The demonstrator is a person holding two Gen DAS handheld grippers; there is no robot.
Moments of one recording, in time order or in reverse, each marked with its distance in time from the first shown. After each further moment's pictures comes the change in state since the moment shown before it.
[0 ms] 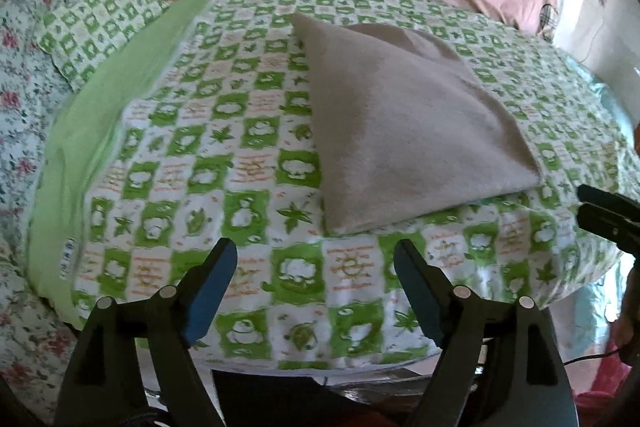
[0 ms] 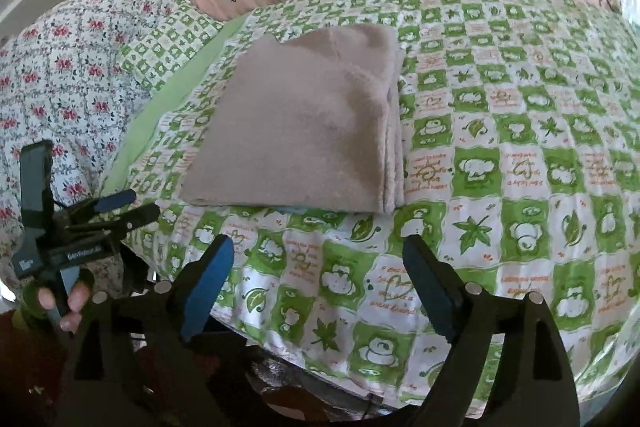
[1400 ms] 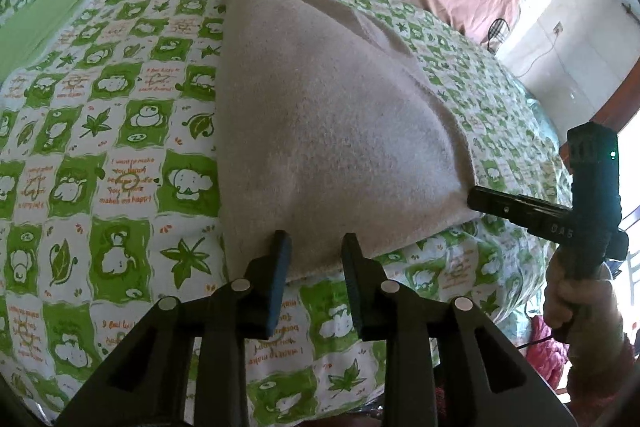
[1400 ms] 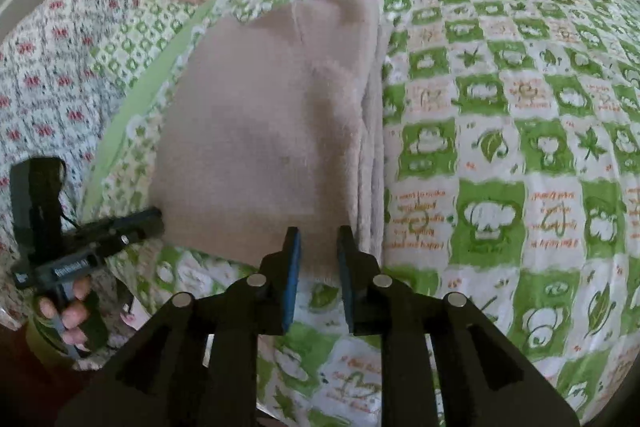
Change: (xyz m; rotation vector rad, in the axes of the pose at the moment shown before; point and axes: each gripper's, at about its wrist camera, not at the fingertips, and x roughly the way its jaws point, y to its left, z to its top) left arm 0.067 -0.009 0.026 -0.064 0.092 -0.391; right arm 0.067 -0.035 0.035 0.061 0.133 0.024
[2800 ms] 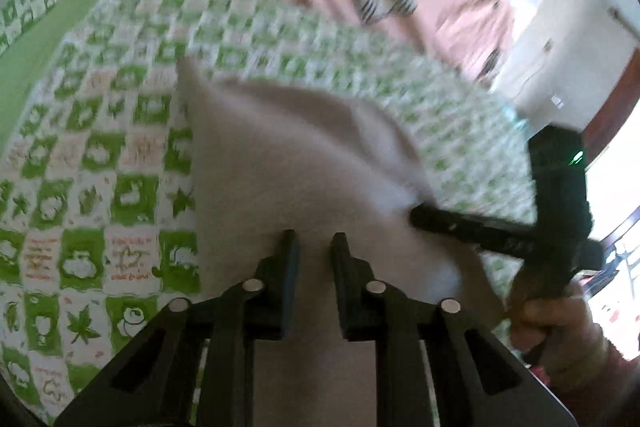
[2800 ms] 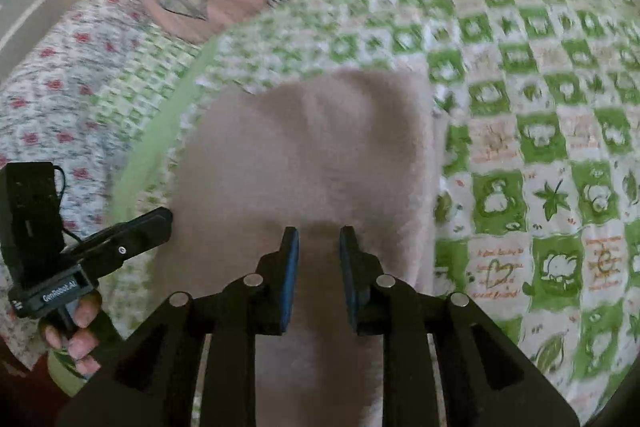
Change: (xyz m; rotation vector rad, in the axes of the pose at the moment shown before) left arm 0.041 0.013 0.113 0.039 -0.065 -0.040; right arm 0.060 -0.010 0.109 0.077 -0.038 0.090
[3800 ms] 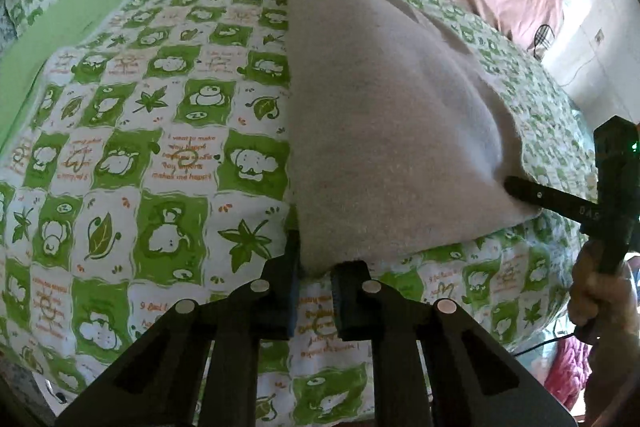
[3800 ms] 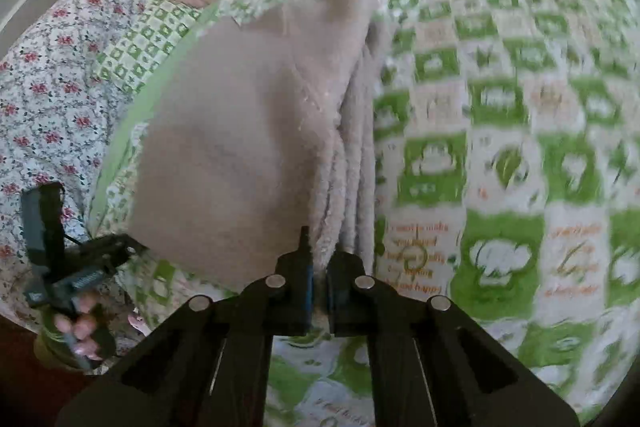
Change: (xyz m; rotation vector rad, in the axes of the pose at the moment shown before) left arm -0.043 0.000 -0.127 -0.098 0.062 0.202; right arm -0.045 -0.013 -0.094 -0.045 0.023 -0.010
